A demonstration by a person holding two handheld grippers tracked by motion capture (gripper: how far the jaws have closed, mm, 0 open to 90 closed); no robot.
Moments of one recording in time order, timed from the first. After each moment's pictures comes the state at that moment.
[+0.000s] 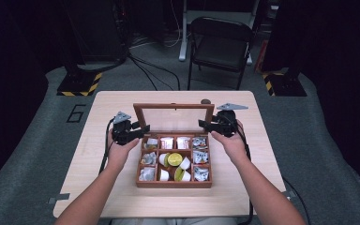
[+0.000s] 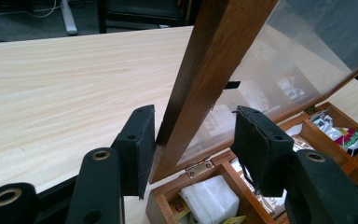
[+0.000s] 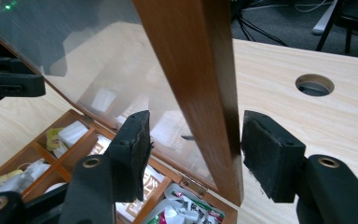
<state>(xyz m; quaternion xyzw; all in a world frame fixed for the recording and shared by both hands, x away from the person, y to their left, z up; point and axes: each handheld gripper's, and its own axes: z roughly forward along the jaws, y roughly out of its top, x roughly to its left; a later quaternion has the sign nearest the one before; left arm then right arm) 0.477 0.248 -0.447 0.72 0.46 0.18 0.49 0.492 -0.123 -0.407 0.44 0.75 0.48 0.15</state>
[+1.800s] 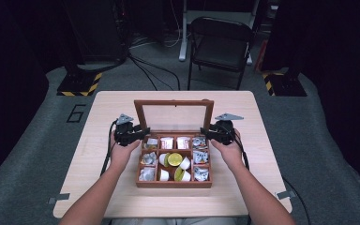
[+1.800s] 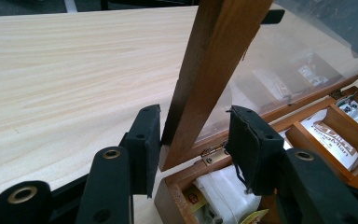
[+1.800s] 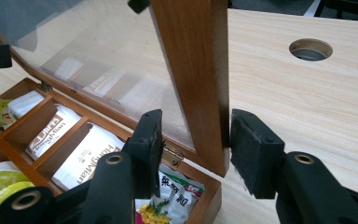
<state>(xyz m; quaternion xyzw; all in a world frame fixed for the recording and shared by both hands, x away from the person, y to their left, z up) 0.487 0.246 -0.467 0.72 0.47 0.17 0.48 0.497 -0.126 -0.460 0.45 0.75 0.46 0.16</state>
